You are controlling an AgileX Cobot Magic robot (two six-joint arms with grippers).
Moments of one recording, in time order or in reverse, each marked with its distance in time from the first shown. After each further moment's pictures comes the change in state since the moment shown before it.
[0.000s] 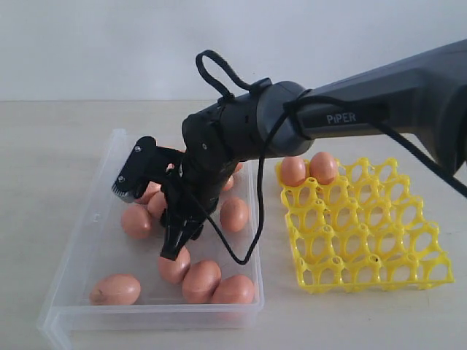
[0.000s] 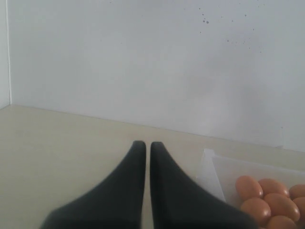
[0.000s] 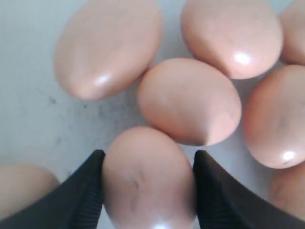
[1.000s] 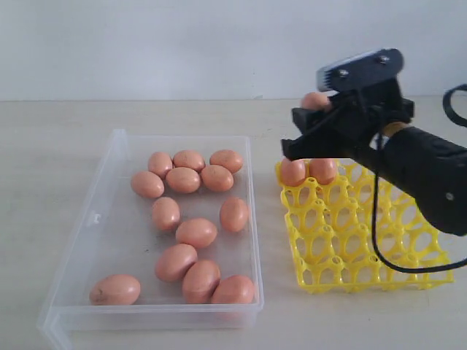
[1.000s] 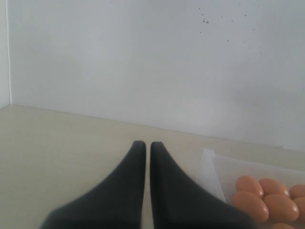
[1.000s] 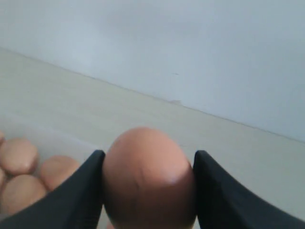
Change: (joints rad) left arm 0.000 0.000 0.000 0.000 0.000 0.000; right arm -0.348 -0.495 0.843 0.090 -1.224 0.414
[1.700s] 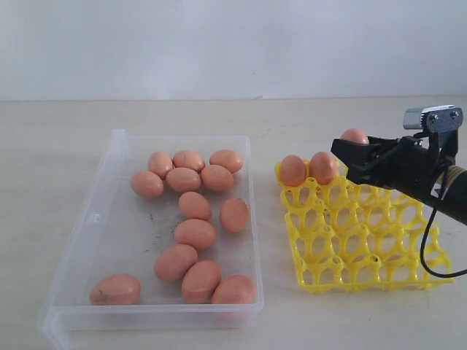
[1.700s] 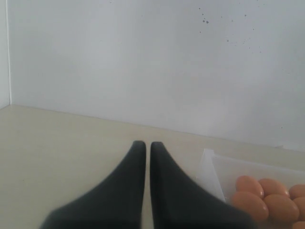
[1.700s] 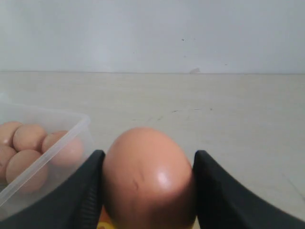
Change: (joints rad) left arm 0.000 0.000 0.000 0.000 0.000 0.000; right arm -0.489 0.375 0.004 -0.804 -0.512 0.601
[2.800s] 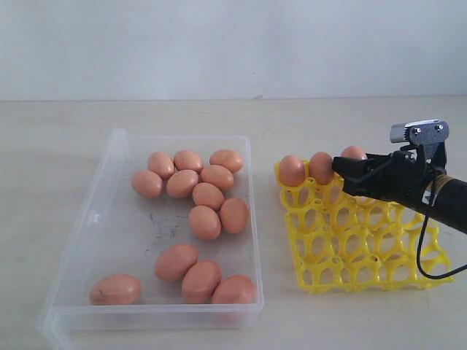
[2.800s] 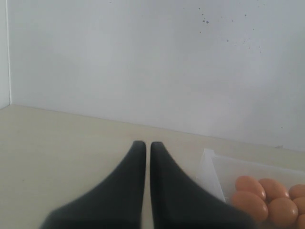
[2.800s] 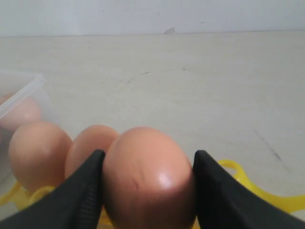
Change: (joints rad) left arm 0.000 0.000 0.000 0.000 0.000 0.000; right arm 0.000 0.085 -0.051 0.030 0.102 -0.039
